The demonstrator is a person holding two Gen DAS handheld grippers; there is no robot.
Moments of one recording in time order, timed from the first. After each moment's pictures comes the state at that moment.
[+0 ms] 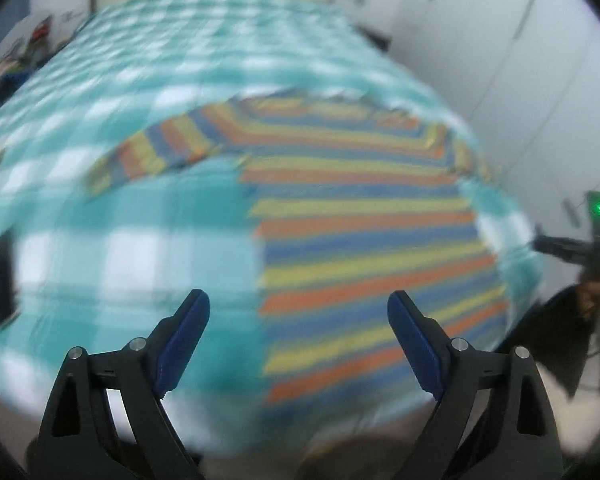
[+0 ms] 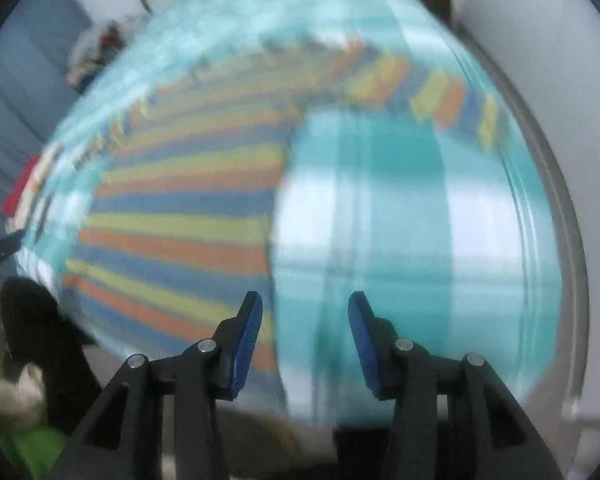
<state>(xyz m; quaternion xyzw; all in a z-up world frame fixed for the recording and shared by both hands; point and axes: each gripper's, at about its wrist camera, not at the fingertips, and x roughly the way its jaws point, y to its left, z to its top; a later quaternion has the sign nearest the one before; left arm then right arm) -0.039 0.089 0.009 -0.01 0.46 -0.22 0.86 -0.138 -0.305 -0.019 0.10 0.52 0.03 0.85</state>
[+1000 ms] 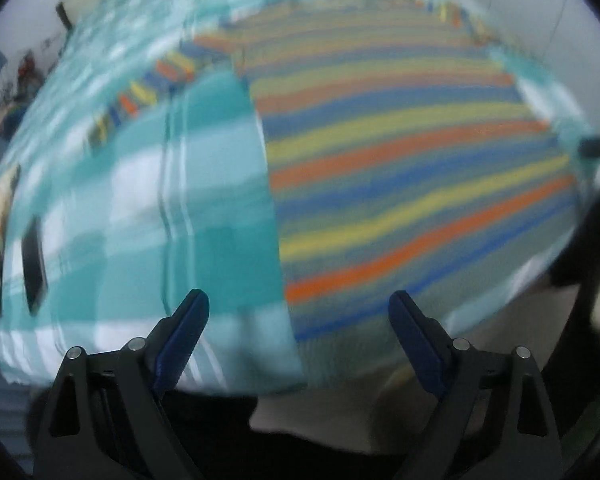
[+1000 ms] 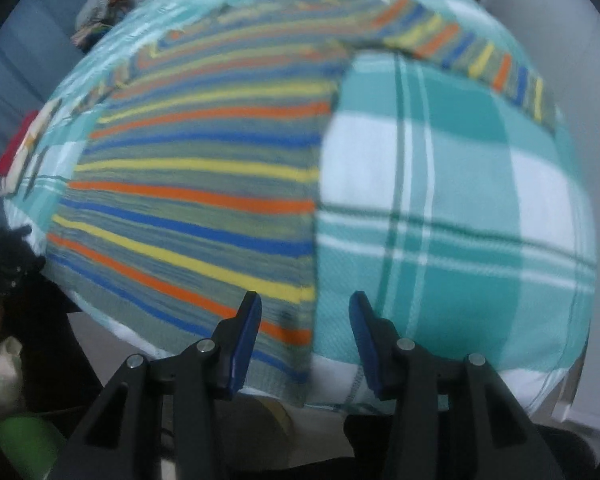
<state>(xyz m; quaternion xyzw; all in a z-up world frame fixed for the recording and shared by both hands) -0.107 0.084 -0.041 0.16 0.53 -0.16 0.82 -0.148 -0.270 -0.060 0.07 0.59 0.04 0.80</state>
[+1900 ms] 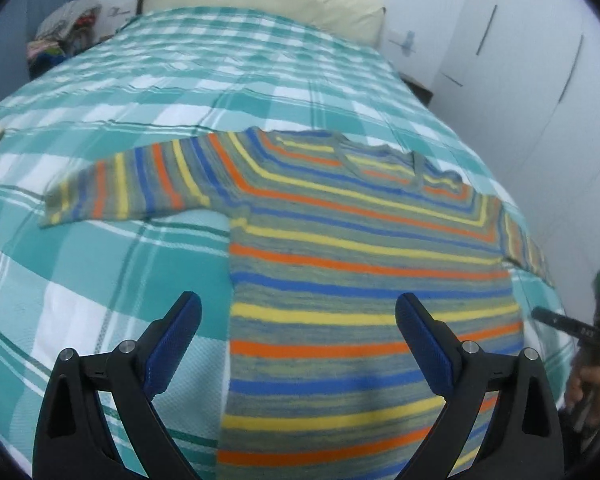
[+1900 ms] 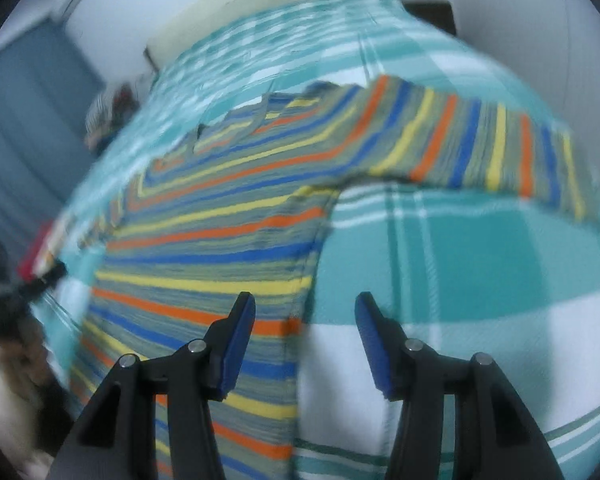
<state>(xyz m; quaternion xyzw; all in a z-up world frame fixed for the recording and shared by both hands) 0.034 0.064 -0.036 -0.07 0.41 -0.13 0.90 -0.052 -0.325 -0.071 0.20 0.46 0.04 0.86</state>
